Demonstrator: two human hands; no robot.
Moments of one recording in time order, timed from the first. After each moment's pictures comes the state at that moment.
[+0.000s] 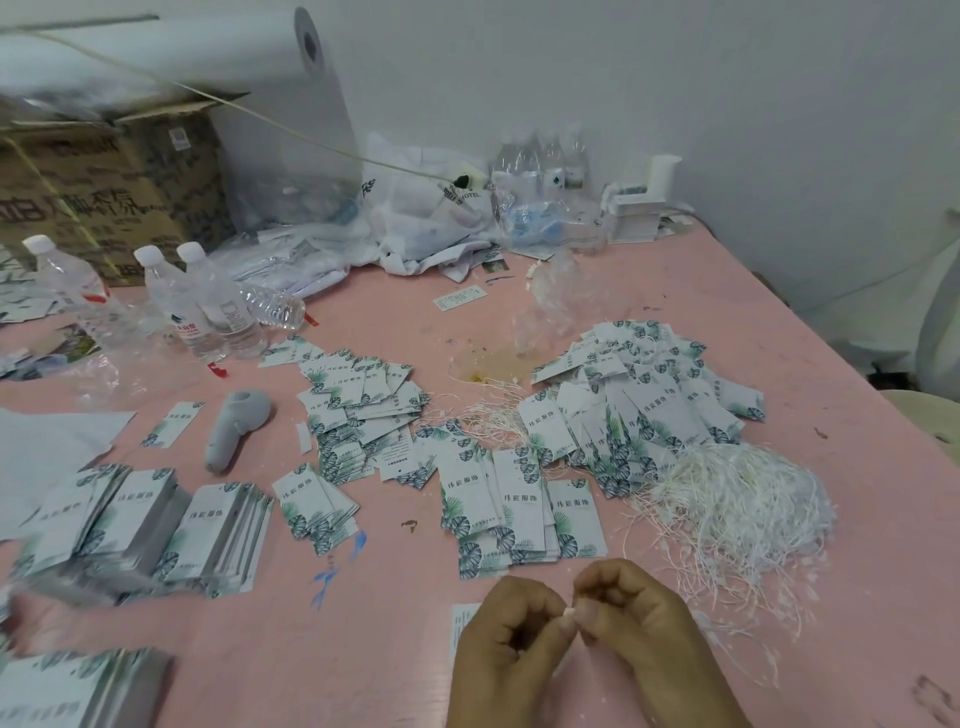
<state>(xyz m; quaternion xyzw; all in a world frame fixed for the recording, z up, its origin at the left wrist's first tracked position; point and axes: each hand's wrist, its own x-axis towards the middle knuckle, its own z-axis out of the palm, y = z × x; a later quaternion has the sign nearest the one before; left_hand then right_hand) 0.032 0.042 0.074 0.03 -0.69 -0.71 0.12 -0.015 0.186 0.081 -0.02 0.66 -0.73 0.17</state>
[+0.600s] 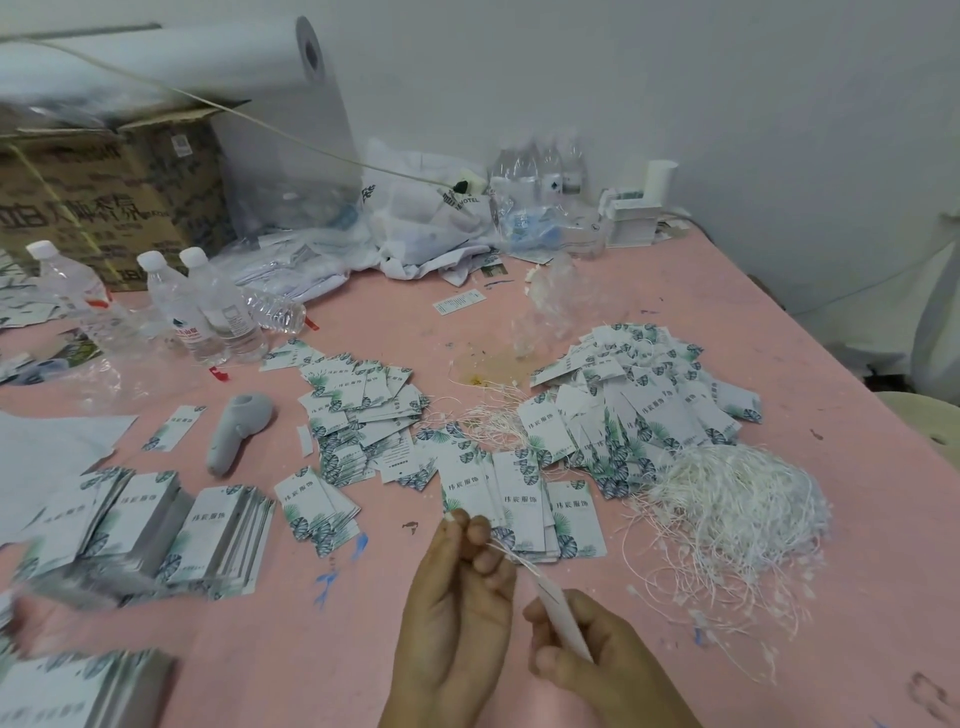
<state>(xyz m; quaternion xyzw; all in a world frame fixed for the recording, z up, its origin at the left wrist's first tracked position) 0.002 0.011 0.117 0.10 -0.18 -0.98 0.04 0.002 0.165 0.066 -0.11 0.64 -0.71 0.27</state>
